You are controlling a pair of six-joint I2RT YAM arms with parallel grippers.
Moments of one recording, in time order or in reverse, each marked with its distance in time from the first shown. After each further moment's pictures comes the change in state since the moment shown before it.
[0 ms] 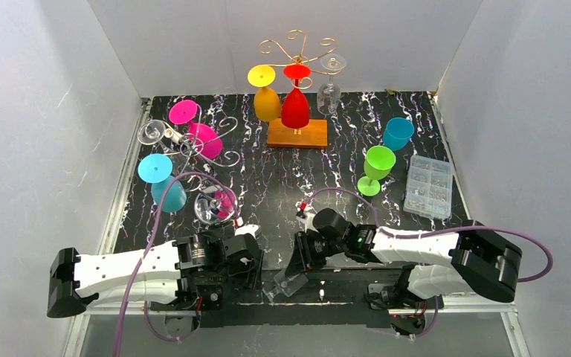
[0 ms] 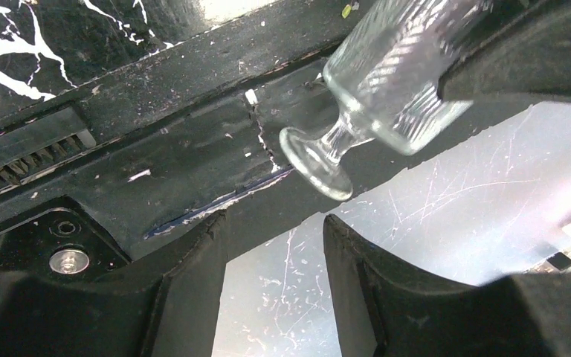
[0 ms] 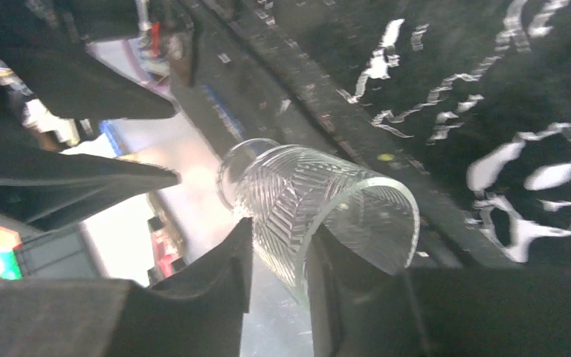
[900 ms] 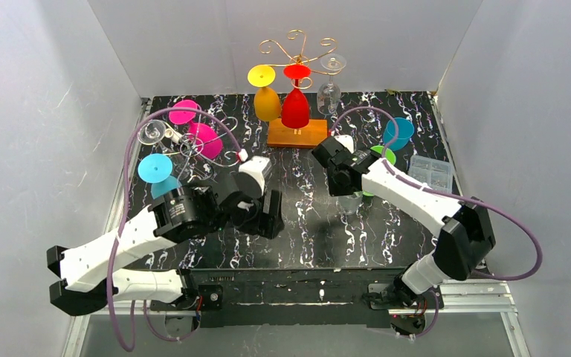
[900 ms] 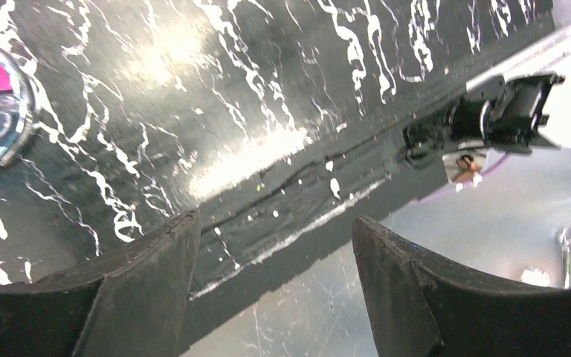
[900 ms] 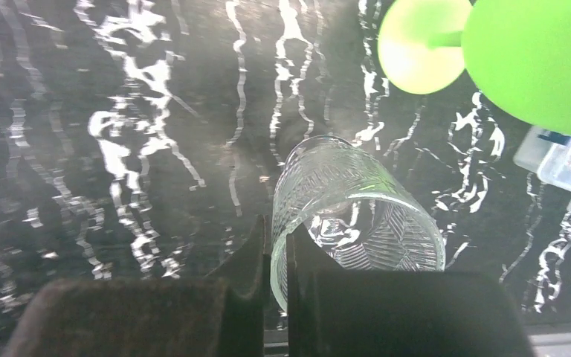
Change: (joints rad) left arm 0.121 0.212 0.724 -0.205 -0.228 0.312; right arm -0.334 0.229 0.800 -0.996 0.775 -0.362
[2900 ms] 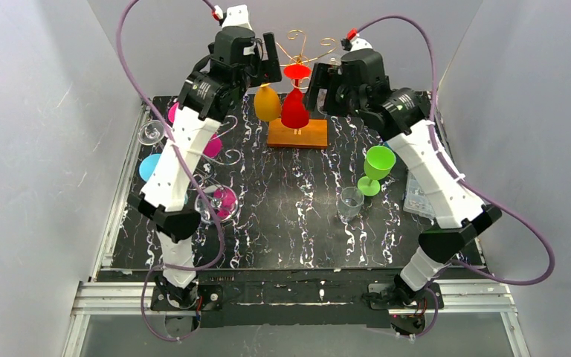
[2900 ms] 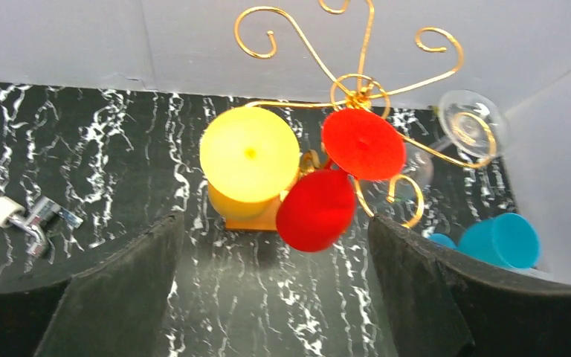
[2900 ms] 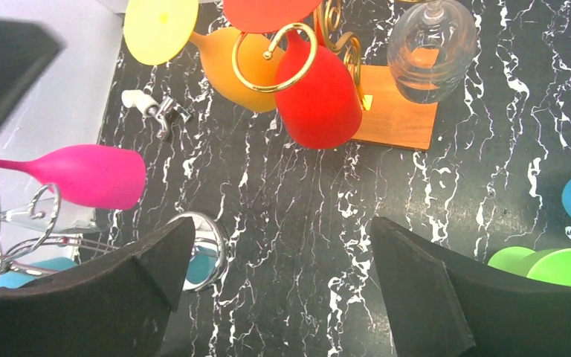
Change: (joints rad) left arm 0.599 0.793 1.152 0.109 -0.172 0.347; right arm -0.150 0.167 0.810 0.026 -0.188 -0.078
